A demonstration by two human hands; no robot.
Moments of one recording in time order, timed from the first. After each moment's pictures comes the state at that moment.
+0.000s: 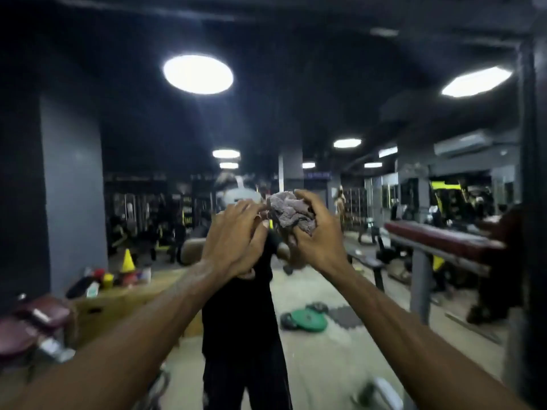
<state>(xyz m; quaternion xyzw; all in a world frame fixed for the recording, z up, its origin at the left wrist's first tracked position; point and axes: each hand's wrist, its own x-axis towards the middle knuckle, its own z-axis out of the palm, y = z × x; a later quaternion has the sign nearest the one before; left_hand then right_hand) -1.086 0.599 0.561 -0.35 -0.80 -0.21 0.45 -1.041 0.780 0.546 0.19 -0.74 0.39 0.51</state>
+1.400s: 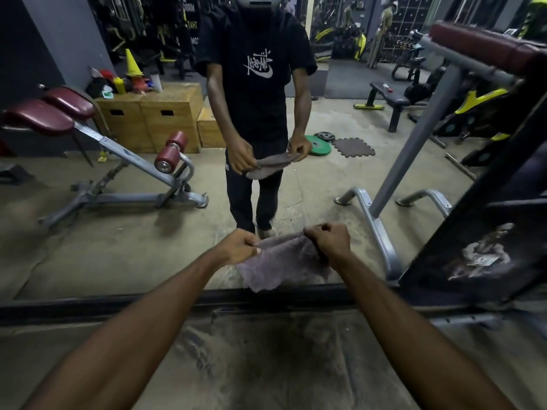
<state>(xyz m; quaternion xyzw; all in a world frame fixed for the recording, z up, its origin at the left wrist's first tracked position) -0.954 0.568 0.148 -0.15 -0.90 -0.36 -0.19 -0.900 0.808 0.151 -0.28 -0.79 0.54 0.09</state>
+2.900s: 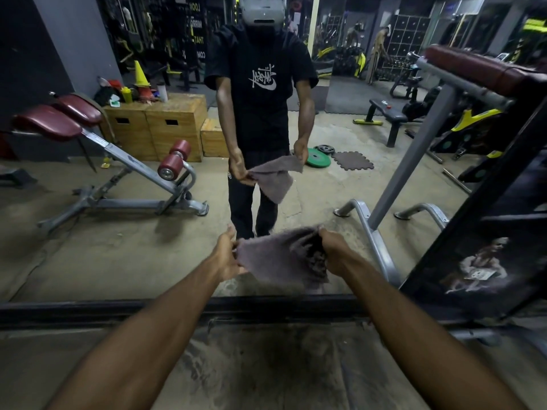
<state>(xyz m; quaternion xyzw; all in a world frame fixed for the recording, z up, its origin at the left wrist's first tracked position) -0.938 0.564 0.150 0.20 -0.51 -0.78 -0.30 -0.887 0.799 0.185 -0.31 -0.67 0.68 -0.02</state>
